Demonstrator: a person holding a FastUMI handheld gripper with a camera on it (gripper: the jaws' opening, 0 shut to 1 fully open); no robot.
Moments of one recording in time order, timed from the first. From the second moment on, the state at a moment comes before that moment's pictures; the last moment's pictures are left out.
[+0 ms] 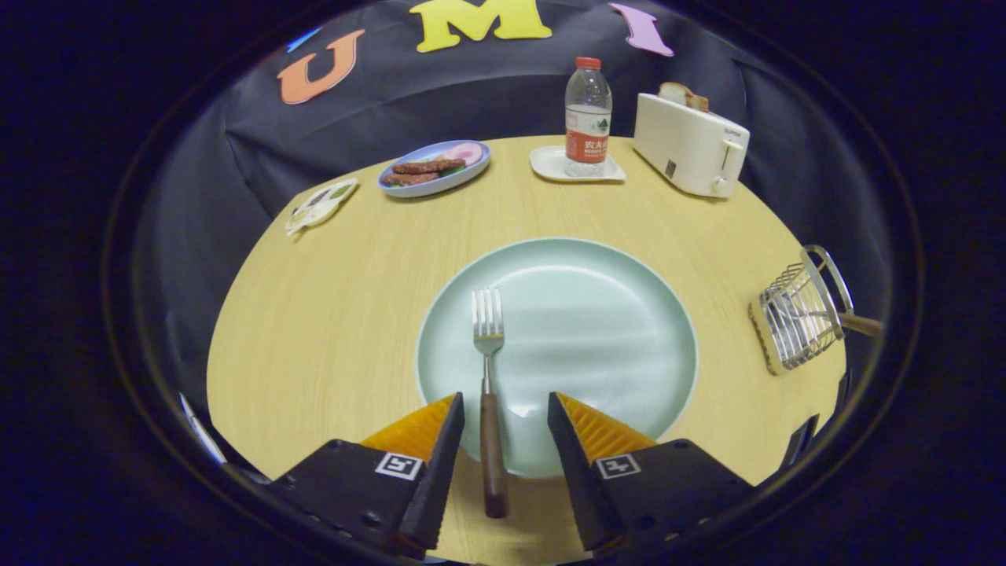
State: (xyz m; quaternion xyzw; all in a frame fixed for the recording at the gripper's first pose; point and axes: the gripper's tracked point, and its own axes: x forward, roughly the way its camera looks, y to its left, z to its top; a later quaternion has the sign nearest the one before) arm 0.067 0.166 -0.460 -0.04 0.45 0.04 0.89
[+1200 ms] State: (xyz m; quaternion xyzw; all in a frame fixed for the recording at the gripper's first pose) arm 0.051 0.103 -0.382 -0.11 0.42 0.12 0.89
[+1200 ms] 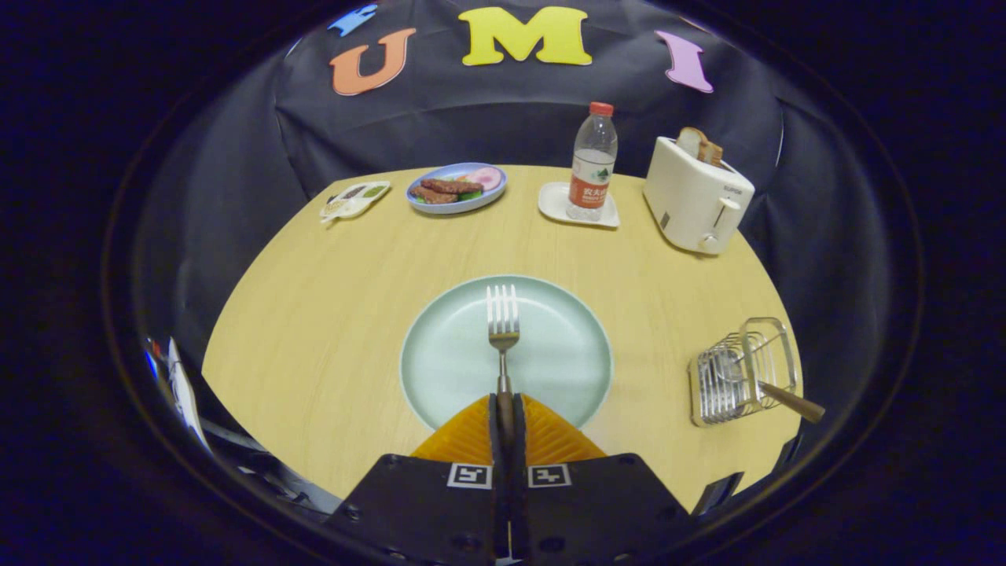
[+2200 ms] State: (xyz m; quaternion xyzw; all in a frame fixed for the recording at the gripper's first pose) arm 0.058 -0.092 -0.301 -0.07 0.40 0.06 0.91
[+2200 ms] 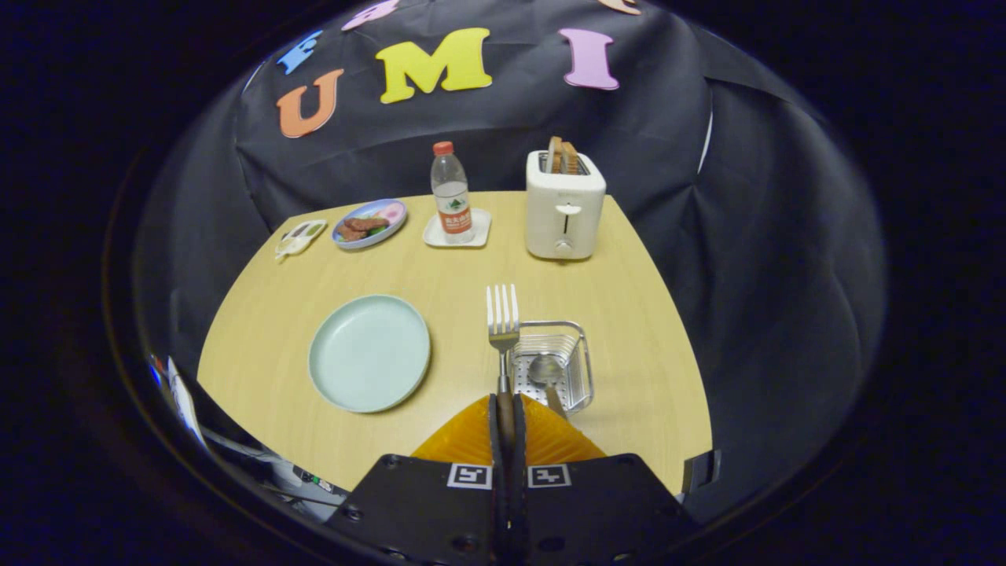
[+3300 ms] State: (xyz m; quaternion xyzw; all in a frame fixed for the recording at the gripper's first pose) arm 0.047 -0.106 -0.280 0.02 0.57 0.02 0.82
